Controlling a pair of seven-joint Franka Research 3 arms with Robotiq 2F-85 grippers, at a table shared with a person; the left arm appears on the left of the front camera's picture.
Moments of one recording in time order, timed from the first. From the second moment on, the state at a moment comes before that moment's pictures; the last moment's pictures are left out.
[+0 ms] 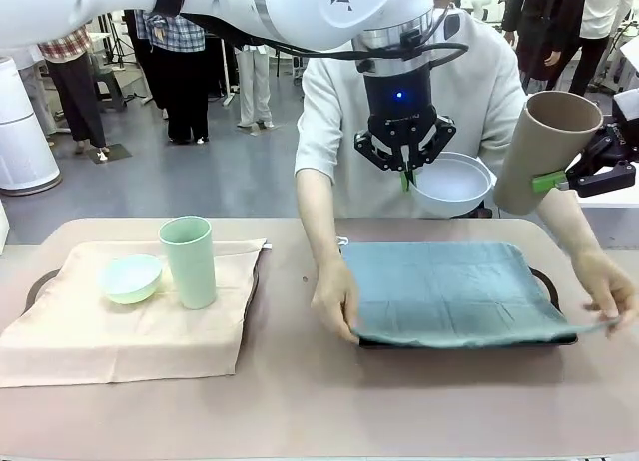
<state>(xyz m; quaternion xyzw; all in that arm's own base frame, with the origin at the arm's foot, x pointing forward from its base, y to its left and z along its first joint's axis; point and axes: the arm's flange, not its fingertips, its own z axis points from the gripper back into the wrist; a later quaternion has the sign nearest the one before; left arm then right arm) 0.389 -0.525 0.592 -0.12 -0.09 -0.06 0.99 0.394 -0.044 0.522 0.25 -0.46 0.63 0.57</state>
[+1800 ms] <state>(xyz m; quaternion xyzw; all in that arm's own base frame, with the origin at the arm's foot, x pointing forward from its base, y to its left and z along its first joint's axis) 0.389 -0.525 0.592 -0.12 -0.09 -0.06 0.99 0.394 -0.044 0.522 0.25 -0.46 0.63 0.57</state>
